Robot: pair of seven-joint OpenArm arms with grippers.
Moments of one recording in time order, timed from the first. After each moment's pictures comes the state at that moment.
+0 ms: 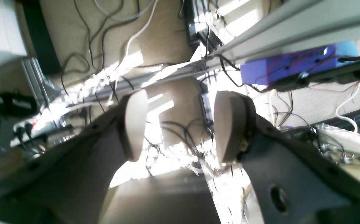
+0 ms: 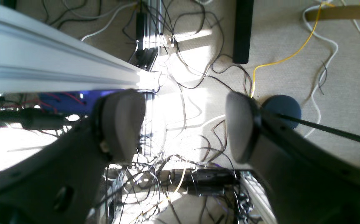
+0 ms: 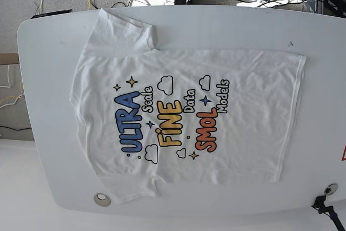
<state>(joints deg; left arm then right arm) 73.8 -6.6 -11.1 107.2 0.4 -16.2 0.1 -73.9 3.6 0.5 108.4 0.3 1.9 -2.6</state>
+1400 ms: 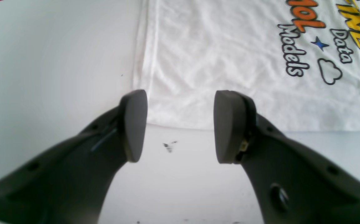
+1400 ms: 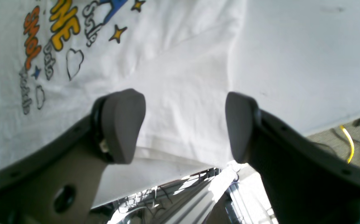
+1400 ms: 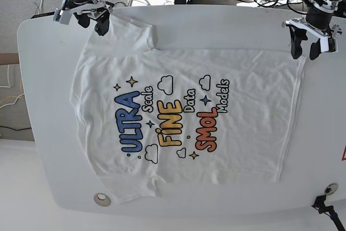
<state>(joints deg) 30.0 -6.4 -43.5 113.3 -29.0 -34.7 34.4 -48.6 9.3 14.6 113.5 48.9 1.3 -17.6</state>
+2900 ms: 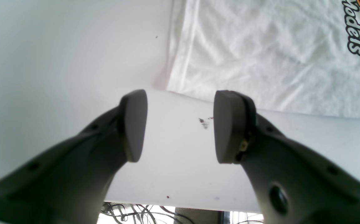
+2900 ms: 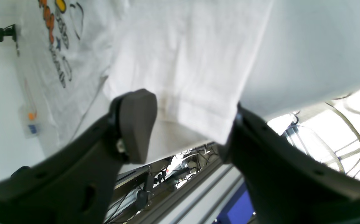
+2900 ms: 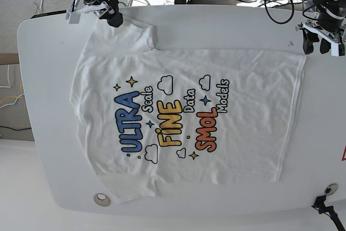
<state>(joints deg) 22.2 -6.4 -51.7 107.7 -29.2 -40.1 51.1 -43.3 9.9 15.1 103.7 66.3 3.4 -33.5</state>
